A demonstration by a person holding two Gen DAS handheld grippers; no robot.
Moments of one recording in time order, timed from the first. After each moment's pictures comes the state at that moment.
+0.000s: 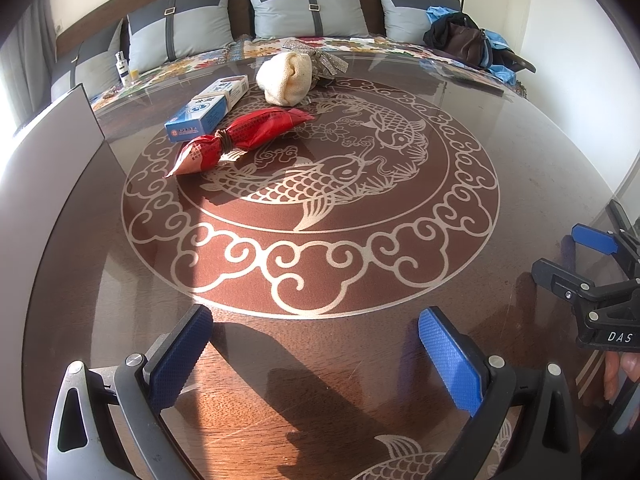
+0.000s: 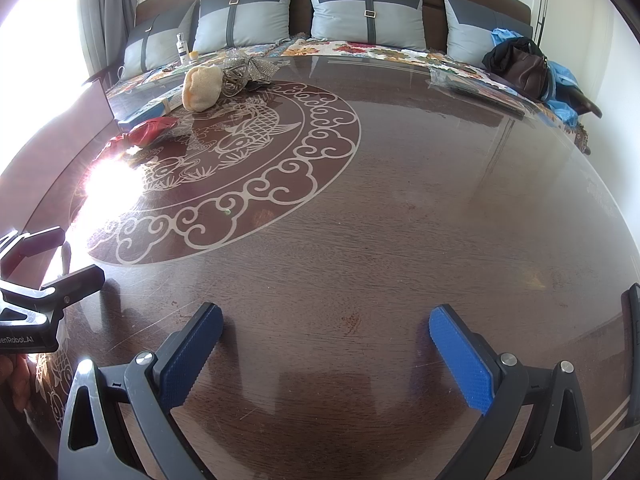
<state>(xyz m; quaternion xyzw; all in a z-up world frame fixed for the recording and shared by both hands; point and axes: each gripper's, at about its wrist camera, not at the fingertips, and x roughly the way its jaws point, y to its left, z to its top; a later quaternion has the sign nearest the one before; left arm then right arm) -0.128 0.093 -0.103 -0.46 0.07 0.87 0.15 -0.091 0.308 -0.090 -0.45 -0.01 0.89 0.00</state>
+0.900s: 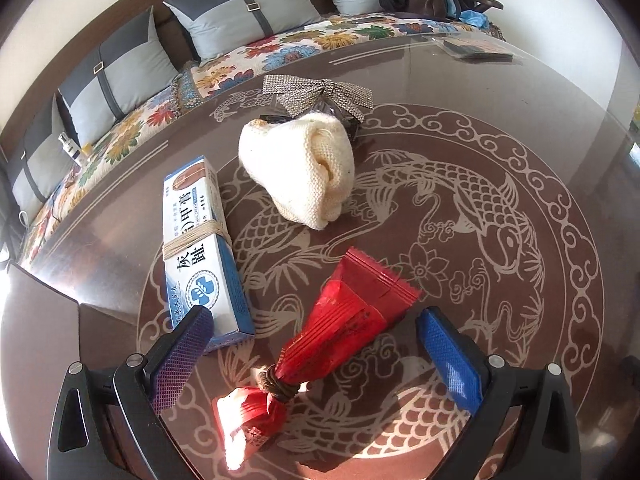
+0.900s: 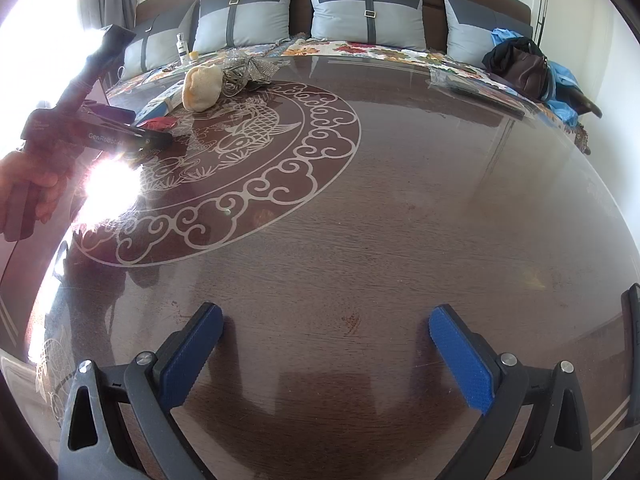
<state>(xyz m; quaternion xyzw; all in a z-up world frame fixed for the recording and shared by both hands) -0.289 0.114 -0.092 -0.45 0.23 0.84 0.20 -0.092 0.309 -0.090 -0.45 -0.01 0.89 0.00</state>
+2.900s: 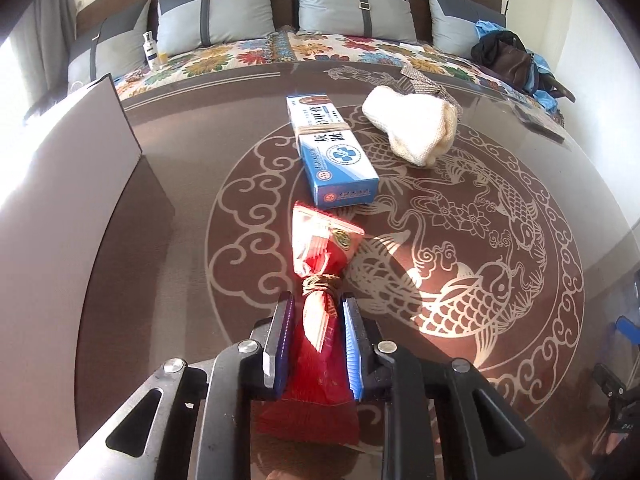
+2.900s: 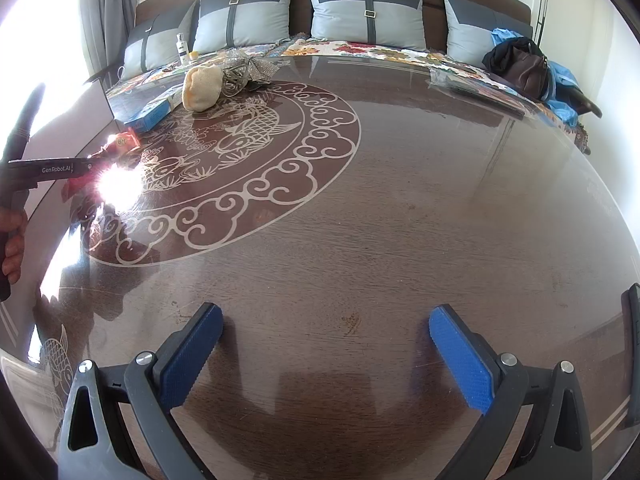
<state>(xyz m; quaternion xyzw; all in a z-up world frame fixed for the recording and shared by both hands) -0.240 0.012 -0.090 -0.48 0.04 0.87 0.09 -0.091 0.309 -0.089 -0.45 -0.01 0.89 0.00</state>
